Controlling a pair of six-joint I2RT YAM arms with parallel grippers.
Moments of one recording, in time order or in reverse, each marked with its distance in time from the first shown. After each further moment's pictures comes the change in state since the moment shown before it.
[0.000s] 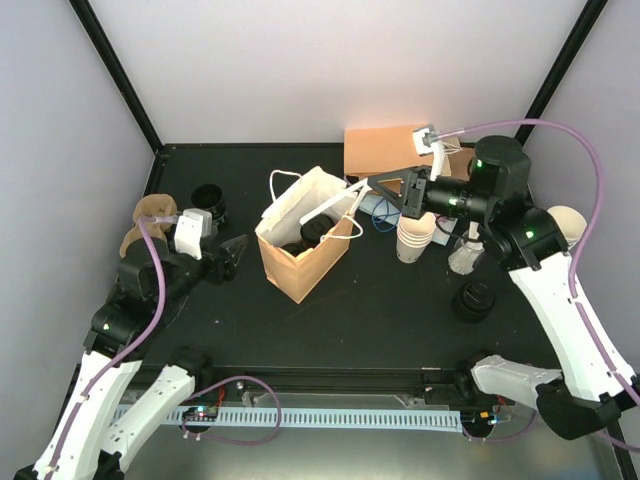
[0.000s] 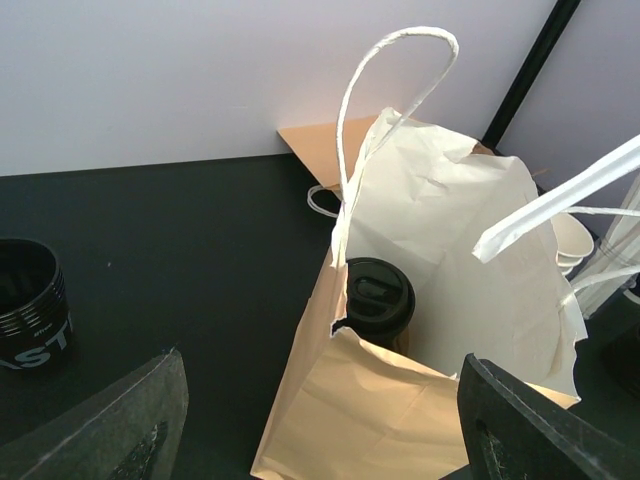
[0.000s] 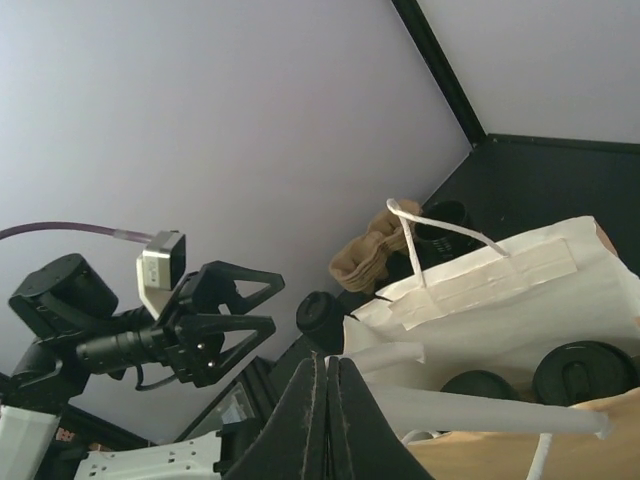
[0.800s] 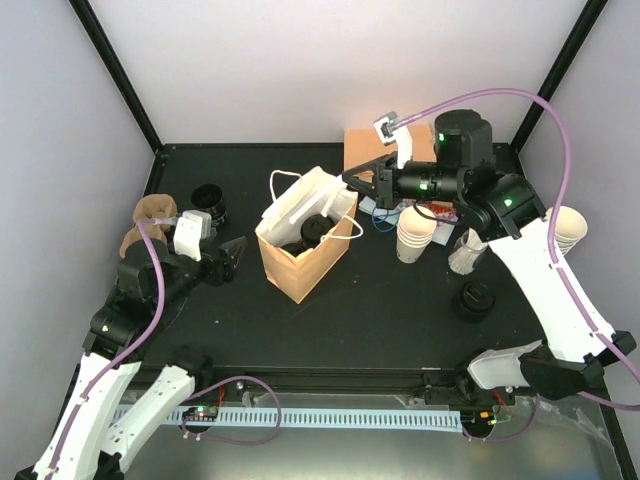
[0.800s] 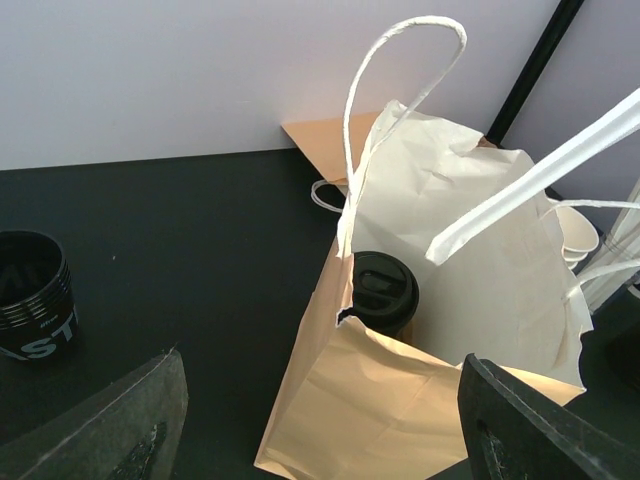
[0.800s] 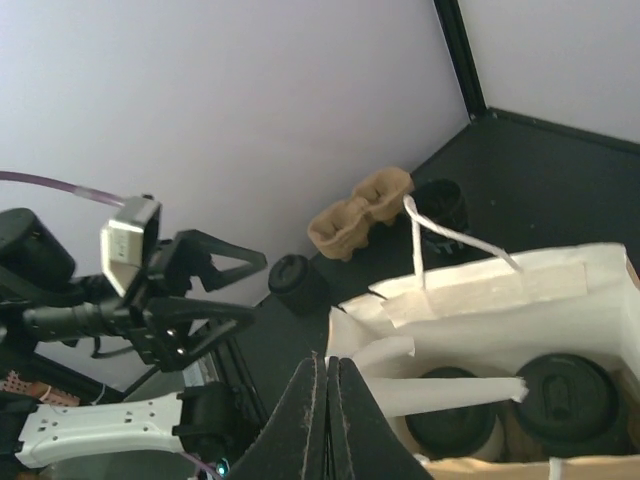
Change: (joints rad) left arm 0.000 -0.012 0.000 -0.021 -0.007 0.001; right arm 0.139 0.234 0.322 -0.235 0.093 -0.204
